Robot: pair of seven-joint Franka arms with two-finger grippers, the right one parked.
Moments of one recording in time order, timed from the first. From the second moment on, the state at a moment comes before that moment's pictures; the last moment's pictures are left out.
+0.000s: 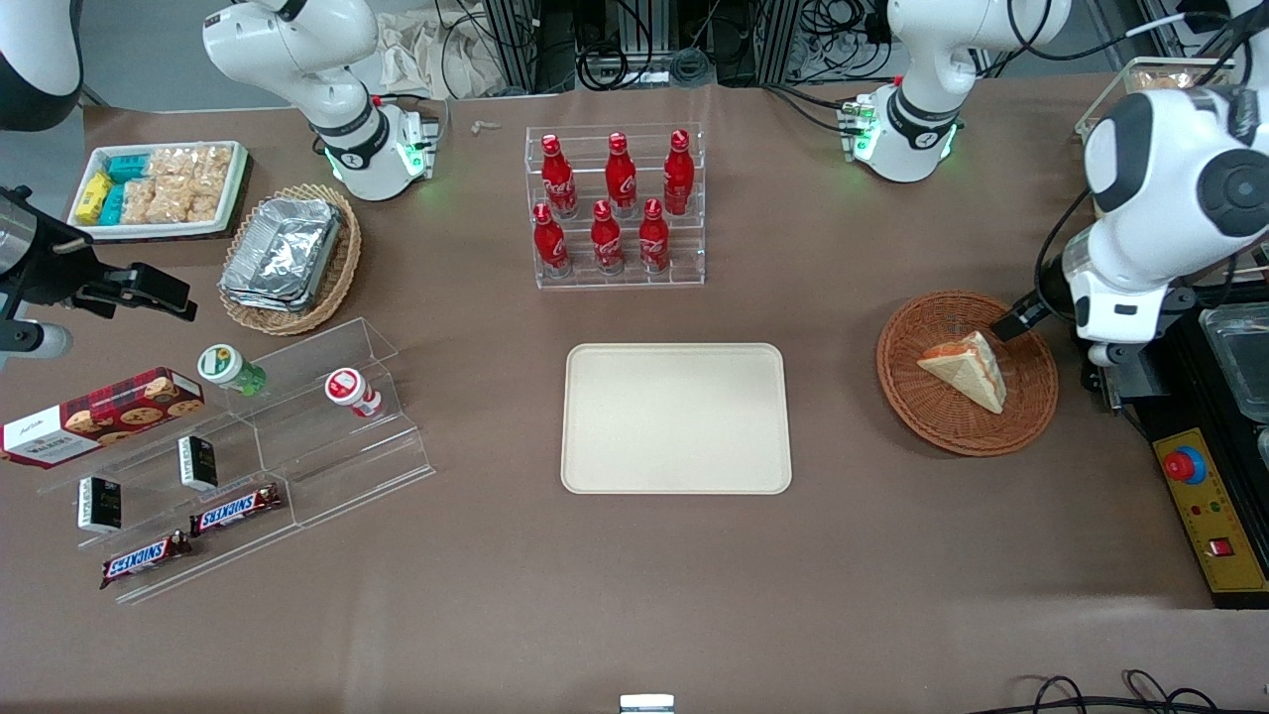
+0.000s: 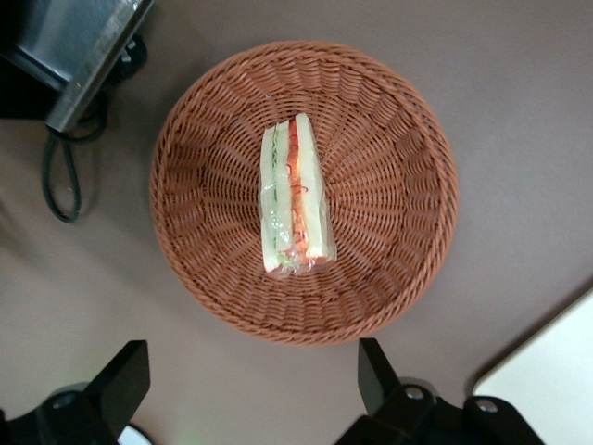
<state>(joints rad) -0.16 -0.08 0.14 -2.19 0.05 1.96 -0.74</state>
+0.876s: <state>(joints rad) -0.16 0.11 0.18 -2.28 0.04 2.21 -0.88</state>
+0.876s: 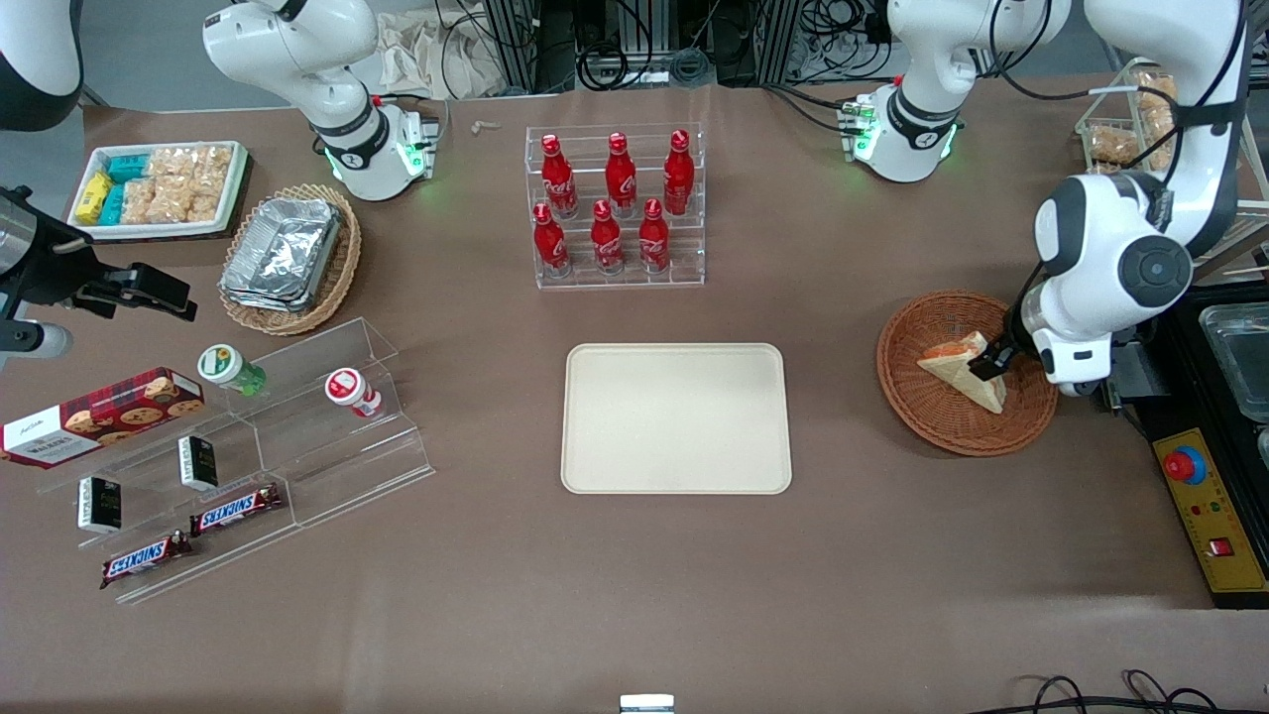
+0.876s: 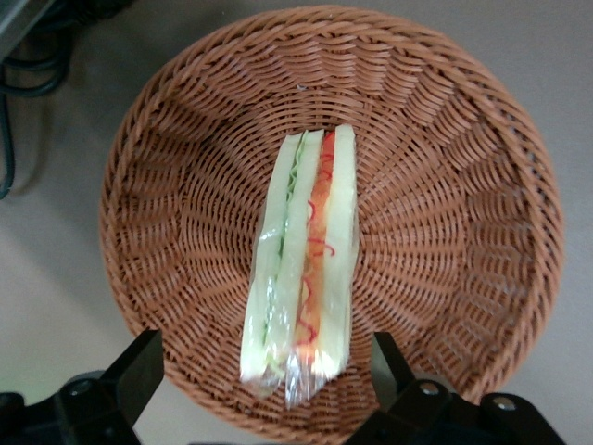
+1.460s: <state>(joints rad) -0.16 0.24 0.18 -2.28 0.02 2.31 -0.89</state>
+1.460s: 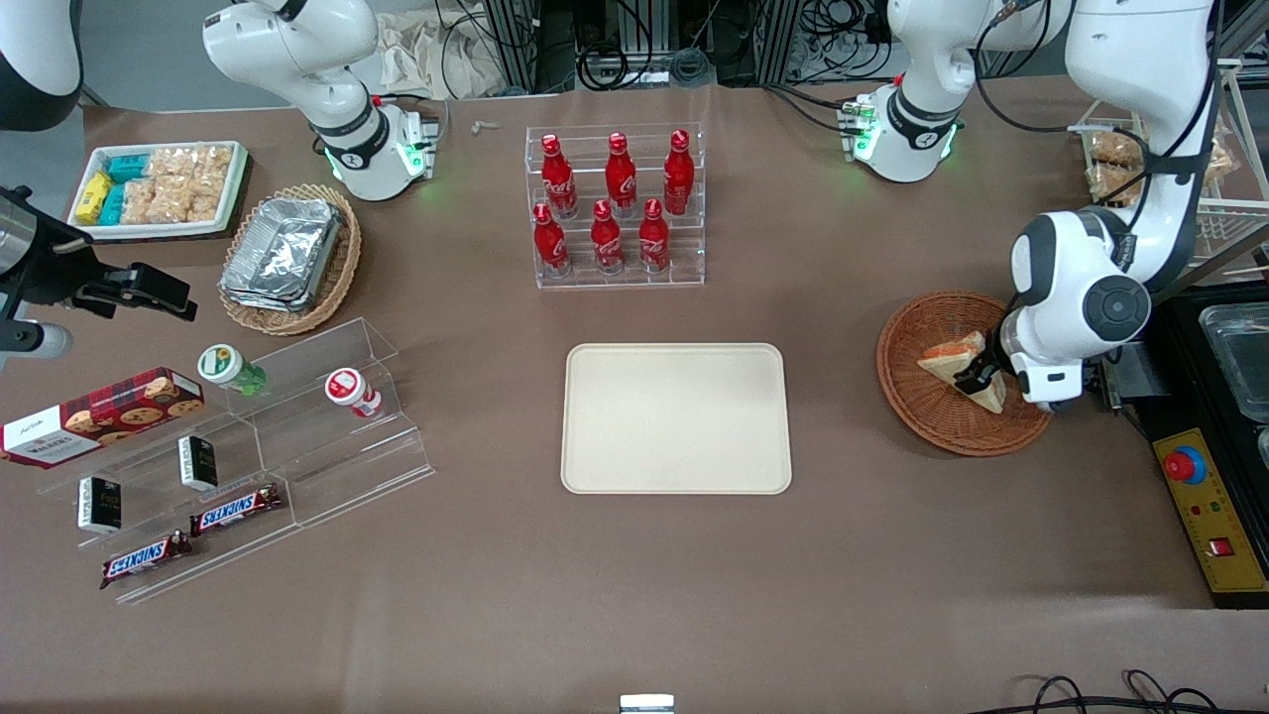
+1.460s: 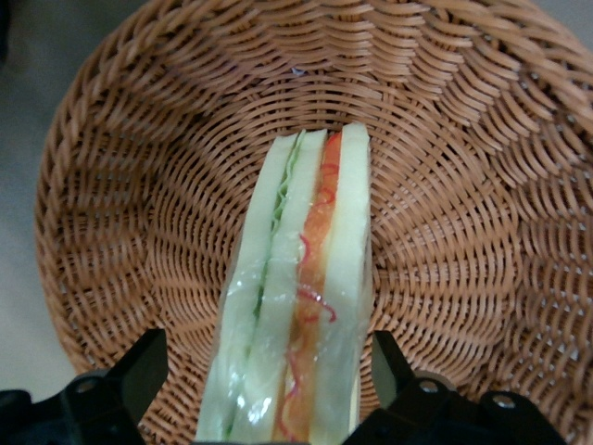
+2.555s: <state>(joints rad) -0.17 0.02 0.17 -2.11 -0.02 1.95 -0.66</state>
